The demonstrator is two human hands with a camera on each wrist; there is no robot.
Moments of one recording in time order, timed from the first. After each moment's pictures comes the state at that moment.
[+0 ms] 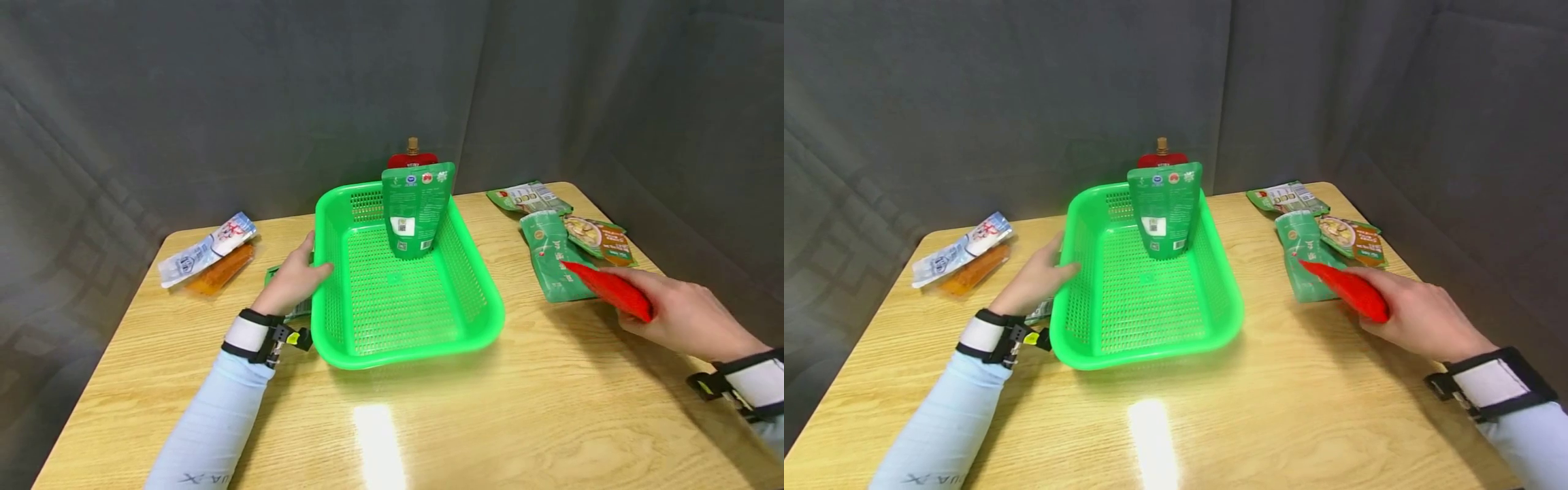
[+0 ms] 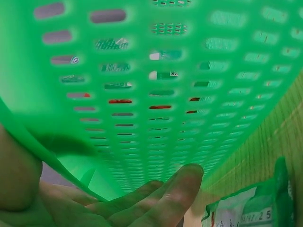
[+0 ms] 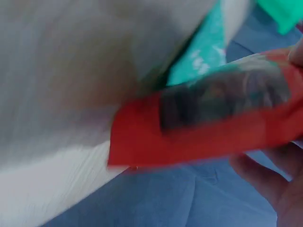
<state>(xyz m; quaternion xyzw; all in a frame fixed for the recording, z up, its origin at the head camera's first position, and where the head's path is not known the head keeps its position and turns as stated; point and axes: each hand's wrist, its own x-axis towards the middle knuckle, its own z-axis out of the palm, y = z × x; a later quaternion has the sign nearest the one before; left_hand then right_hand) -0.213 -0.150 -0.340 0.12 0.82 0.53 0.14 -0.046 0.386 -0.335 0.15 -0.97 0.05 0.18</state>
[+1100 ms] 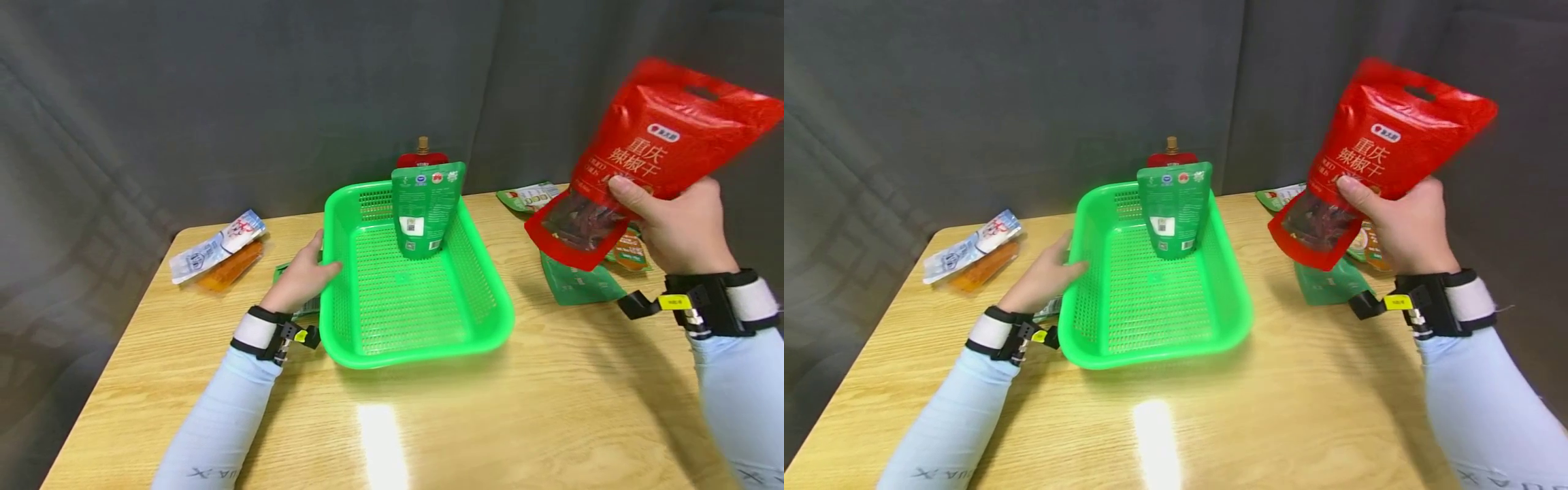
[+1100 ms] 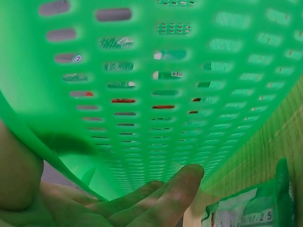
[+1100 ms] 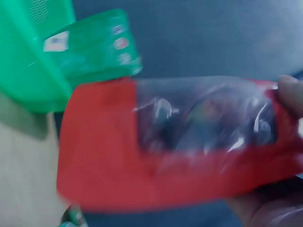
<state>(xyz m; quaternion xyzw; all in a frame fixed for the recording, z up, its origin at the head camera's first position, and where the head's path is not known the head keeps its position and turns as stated) -0.212 -0.148 -0.337 0.12 0.82 0.53 0.14 -0.121 0.310 -0.243 0.10 -0.61 0.75 0.23</state>
